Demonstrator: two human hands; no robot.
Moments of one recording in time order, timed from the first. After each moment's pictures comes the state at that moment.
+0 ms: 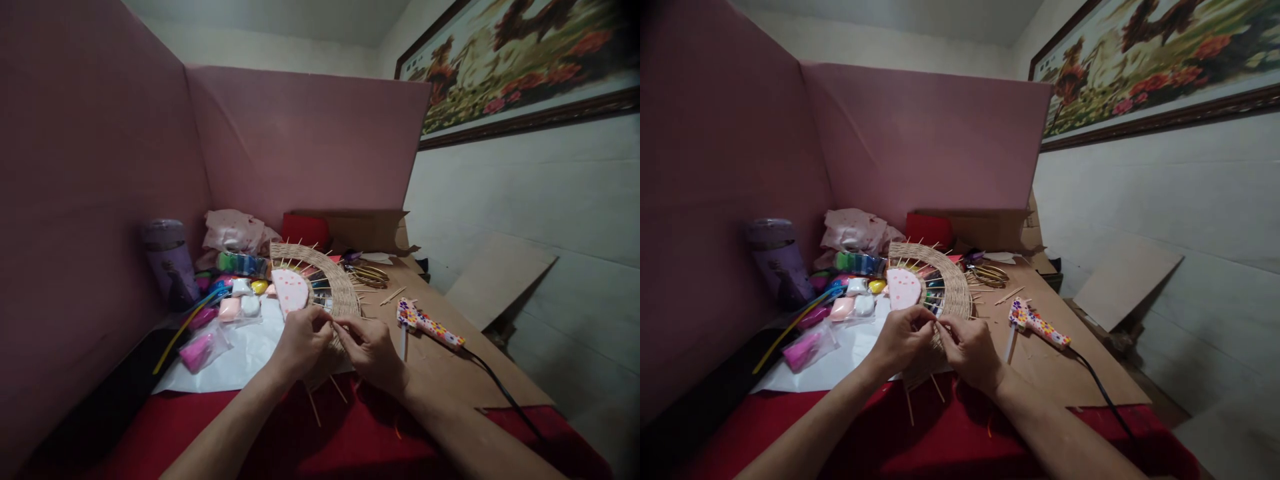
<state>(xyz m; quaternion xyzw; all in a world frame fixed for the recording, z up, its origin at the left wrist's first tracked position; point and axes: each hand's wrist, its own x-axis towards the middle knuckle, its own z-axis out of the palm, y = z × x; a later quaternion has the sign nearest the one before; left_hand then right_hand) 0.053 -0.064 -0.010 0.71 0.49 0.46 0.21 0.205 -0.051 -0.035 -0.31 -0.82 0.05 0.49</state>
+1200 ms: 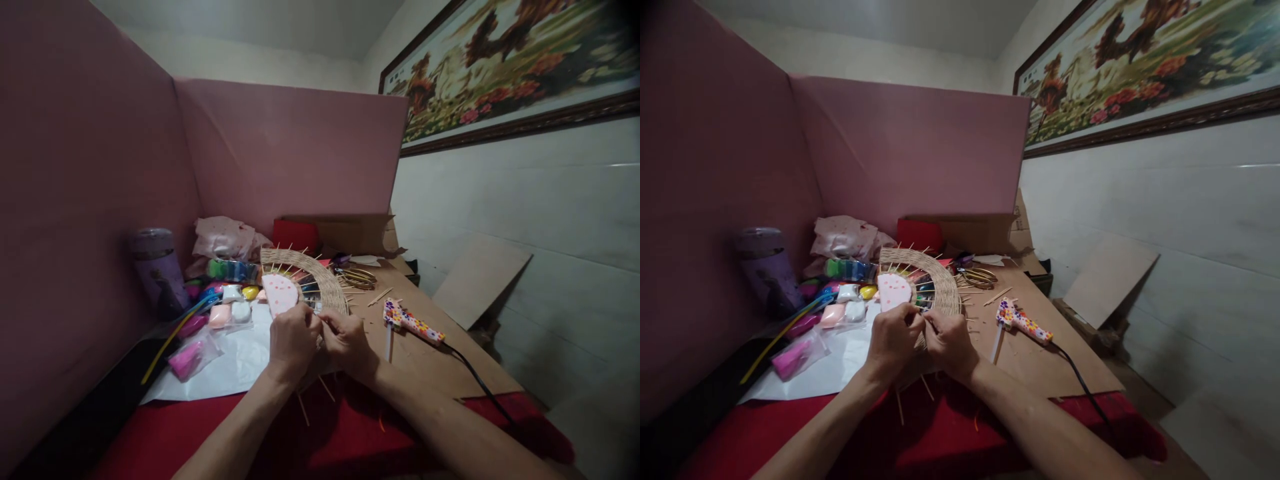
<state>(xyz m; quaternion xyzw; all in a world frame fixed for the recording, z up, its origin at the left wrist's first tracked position) 0.065 -0.060 -0.008 0.67 0.63 0.40 -0.04 0.187 -0.038 -0.040 -0.31 -0.79 0.07 0.52</state>
